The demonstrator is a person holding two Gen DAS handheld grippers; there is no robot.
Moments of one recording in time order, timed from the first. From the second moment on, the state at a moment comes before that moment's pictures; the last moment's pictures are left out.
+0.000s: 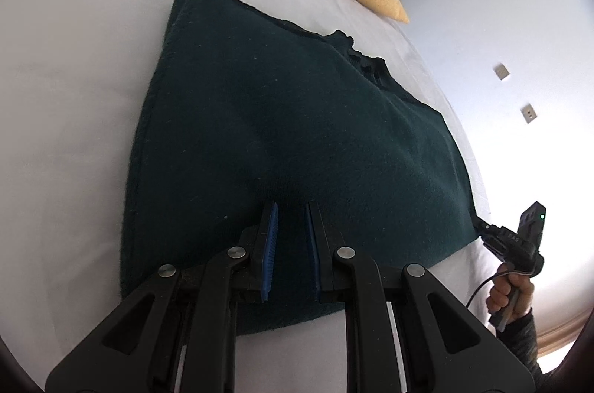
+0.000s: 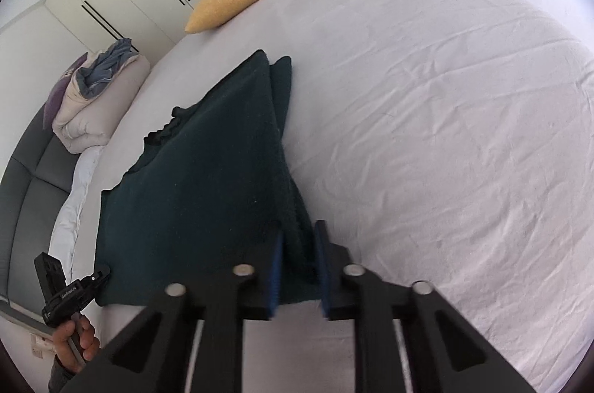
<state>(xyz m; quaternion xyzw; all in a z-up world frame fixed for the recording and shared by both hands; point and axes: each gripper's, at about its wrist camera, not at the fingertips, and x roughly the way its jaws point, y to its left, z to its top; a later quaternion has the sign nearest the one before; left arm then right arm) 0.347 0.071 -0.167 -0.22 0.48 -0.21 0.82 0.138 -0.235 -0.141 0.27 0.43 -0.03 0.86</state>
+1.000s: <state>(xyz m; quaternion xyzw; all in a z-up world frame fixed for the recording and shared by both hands) 0.410 0.035 -0.133 -0.16 0.44 -0.19 0.86 0.236 -0.135 -0.122 0.32 0.42 0.18 0.83</state>
